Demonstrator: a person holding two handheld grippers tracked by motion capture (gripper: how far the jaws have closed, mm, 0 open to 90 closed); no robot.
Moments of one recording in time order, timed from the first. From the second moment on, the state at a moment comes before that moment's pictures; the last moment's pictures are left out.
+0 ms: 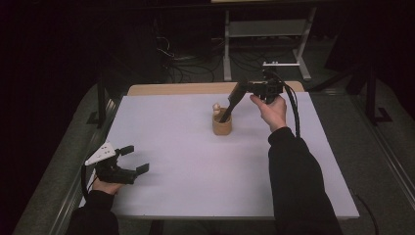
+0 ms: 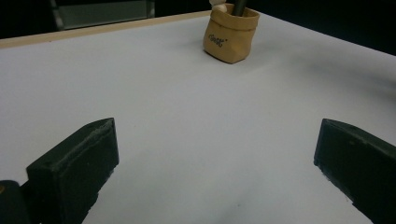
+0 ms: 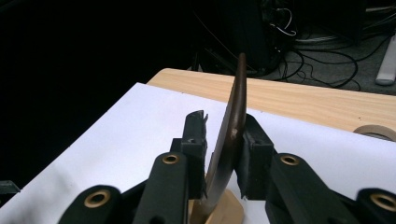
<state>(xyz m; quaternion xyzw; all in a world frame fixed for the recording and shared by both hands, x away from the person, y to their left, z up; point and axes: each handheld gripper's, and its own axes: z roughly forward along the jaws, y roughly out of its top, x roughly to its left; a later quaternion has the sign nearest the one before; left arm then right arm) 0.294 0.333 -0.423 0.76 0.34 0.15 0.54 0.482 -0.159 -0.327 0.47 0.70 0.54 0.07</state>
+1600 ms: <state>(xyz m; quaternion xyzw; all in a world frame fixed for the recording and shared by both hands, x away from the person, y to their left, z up) 0.297 0.331 -0.425 0.76 0.34 0.15 0.53 0.453 -0.202 -0.343 0.42 0.76 0.48 0.11</state>
